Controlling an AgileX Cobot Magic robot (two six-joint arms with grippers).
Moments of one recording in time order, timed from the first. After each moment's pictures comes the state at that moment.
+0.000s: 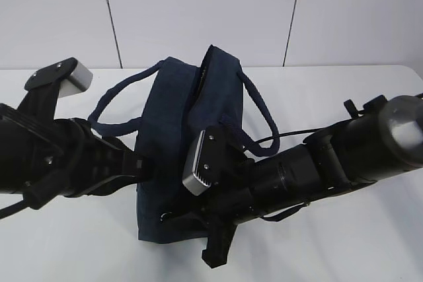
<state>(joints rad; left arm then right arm) -0.64 1.37 -0.62 -1.34 0.26 0.84 0.53 2.00 -0.89 1.80 0.76 -2.41</state>
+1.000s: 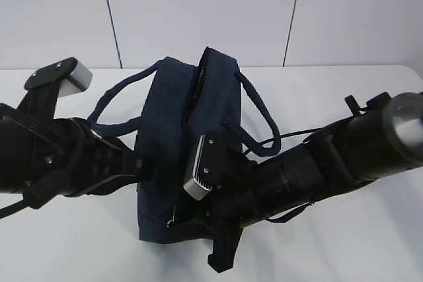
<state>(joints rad) -0.64 1.37 -0.62 -1.34 0.26 0.84 0.53 1.99 -0.89 1.70 0.72 -2.31</state>
